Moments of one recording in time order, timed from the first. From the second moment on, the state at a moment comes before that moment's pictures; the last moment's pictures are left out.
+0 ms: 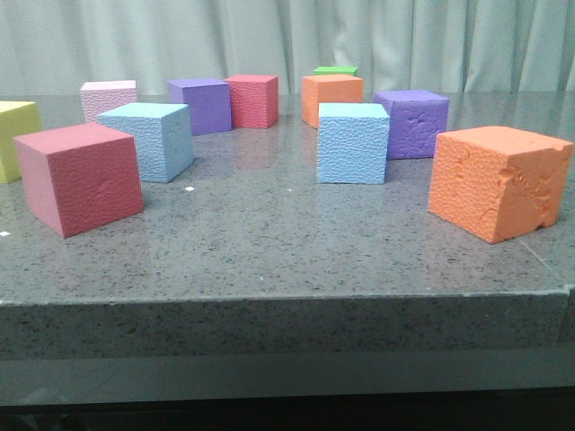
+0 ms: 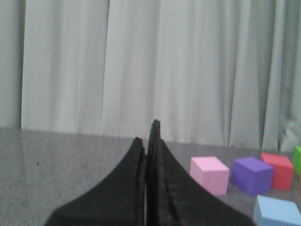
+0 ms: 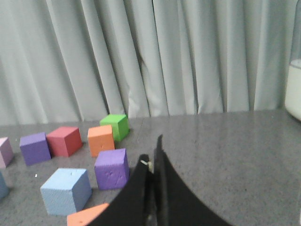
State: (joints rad) left arm 0.08 0.20 -0.39 -0.05 0.15 -0.02; right arm 0.02 0.15 -0.52 0.15 0.39 0.03
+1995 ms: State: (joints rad) left arm 0.08 0.52 -0.57 -0.08 0.33 -0.02; right arm 0.44 1.34 -1.17 0.30 0.55 -0.03
